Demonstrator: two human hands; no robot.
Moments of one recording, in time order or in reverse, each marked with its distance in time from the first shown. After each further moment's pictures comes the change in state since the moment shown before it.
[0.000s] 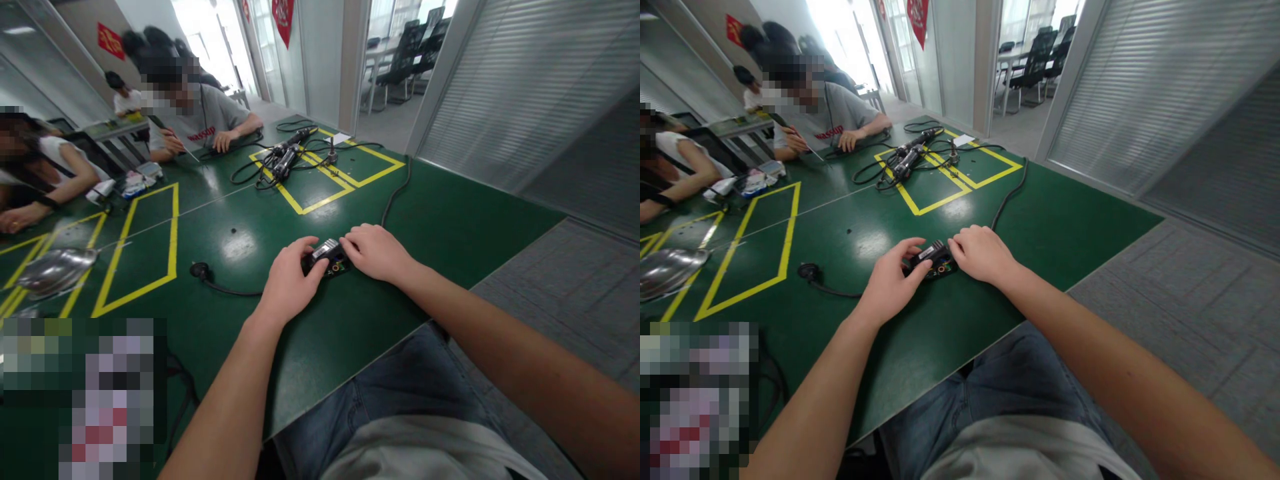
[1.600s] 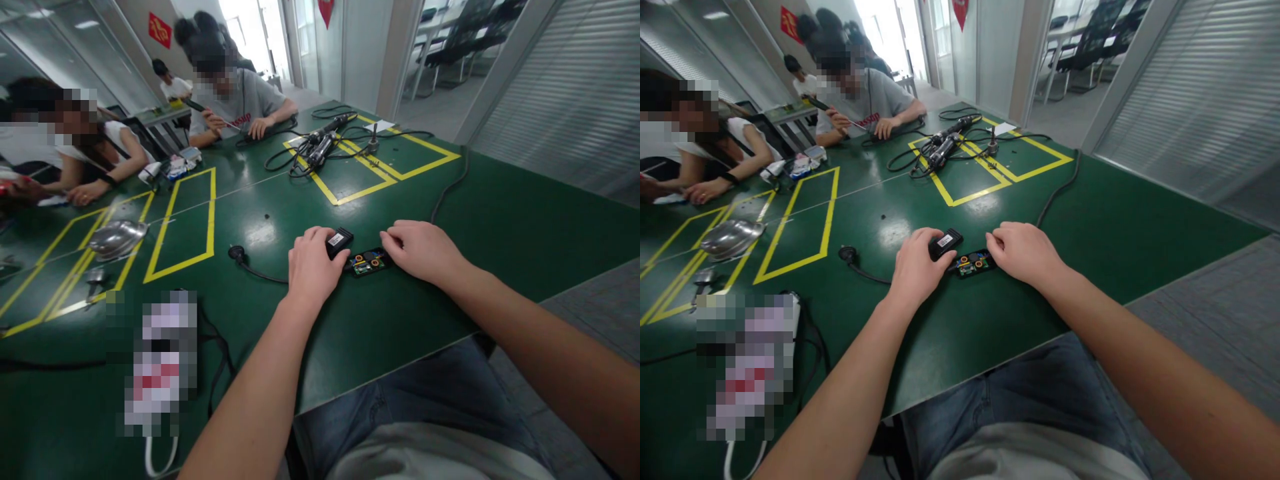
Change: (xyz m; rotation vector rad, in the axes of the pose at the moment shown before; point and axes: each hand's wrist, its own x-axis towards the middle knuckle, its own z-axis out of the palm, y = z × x) left_hand 0.001 0.007 0.002 0.251 0.085 -0.197; right_hand -0.005 0.009 0.005 0.060 0.095 0.039
